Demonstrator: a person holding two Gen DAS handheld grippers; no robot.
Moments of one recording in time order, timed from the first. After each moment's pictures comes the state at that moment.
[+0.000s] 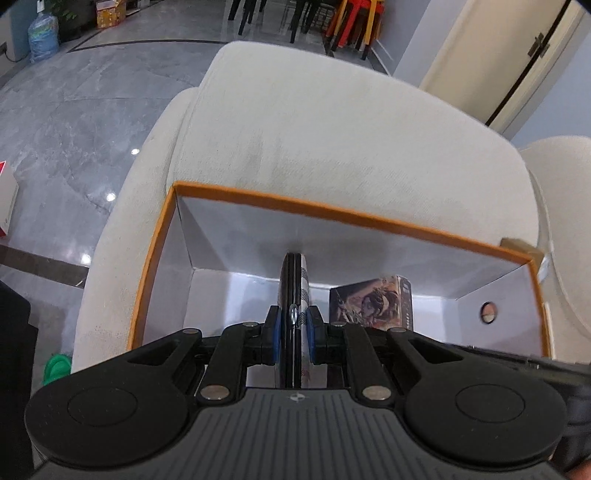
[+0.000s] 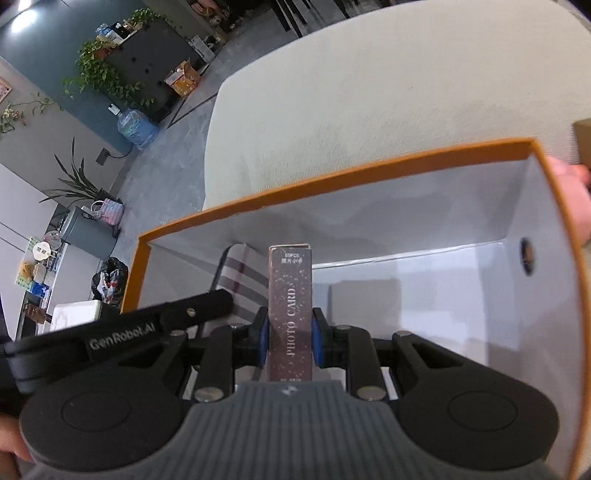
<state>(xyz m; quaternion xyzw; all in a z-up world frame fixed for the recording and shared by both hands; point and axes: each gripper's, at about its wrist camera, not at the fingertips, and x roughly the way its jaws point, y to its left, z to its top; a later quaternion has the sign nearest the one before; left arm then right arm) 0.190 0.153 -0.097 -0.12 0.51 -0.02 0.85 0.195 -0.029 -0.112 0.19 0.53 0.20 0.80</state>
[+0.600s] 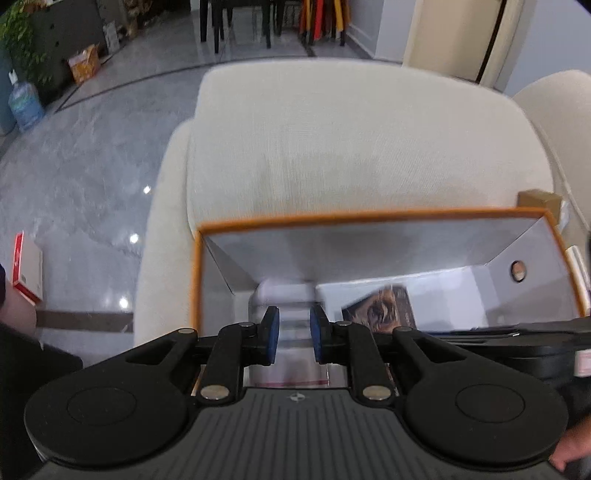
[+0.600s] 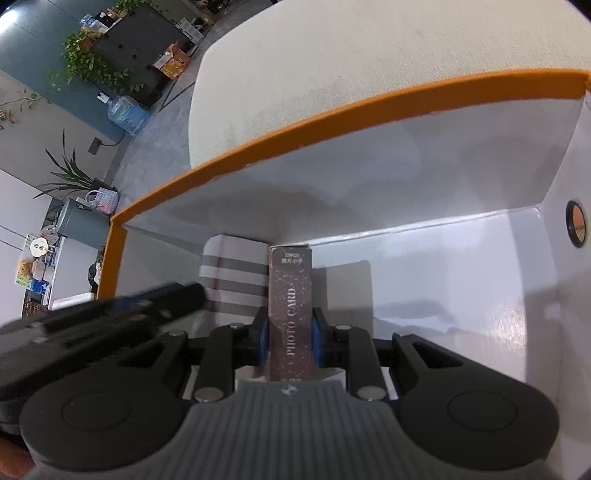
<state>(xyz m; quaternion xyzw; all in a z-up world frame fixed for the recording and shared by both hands) 0.180 0.146 -0.067 0.01 0.50 -0.03 0.87 0.217 -0.011 -0.138 0.20 0.57 0.19 0.77</state>
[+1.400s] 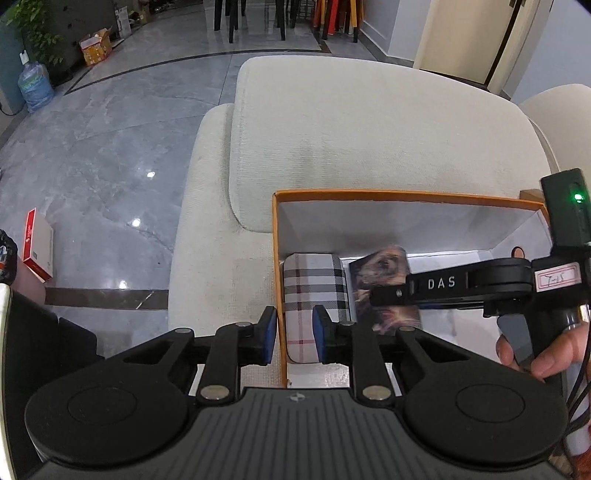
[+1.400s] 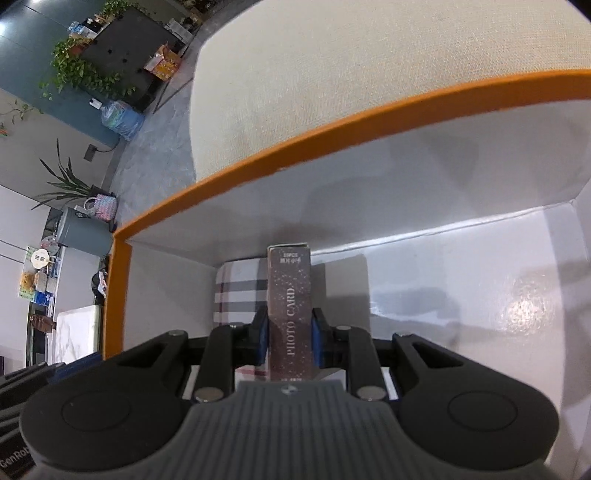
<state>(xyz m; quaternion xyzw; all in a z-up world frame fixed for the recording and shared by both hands) 0.156 0.183 -0.049 -0.01 0.52 -0.02 0.85 0.246 0.010 -0.149 0.22 0.60 0.18 0.75</state>
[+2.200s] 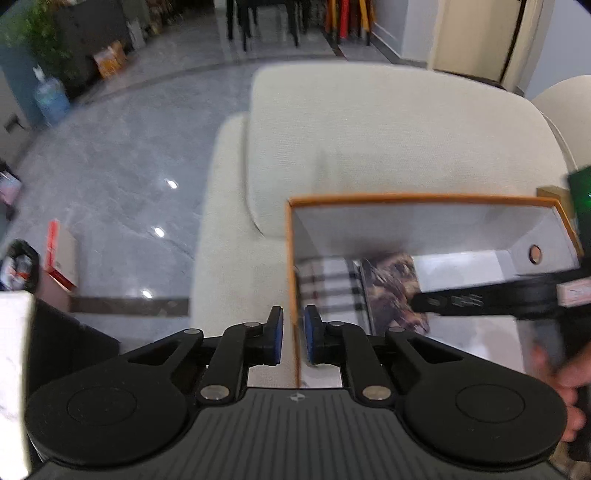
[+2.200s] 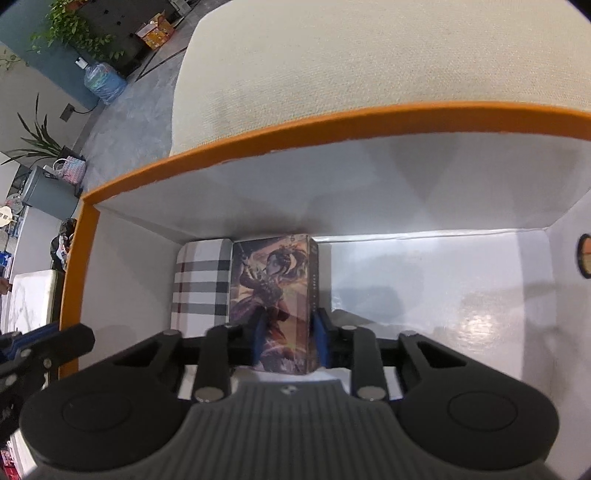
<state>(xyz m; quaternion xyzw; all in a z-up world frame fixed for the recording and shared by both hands) 0.150 0.176 -0.041 0.02 0.50 0.02 0.87 0.233 0.005 -0.133 0.13 0.59 0.17 0.78</state>
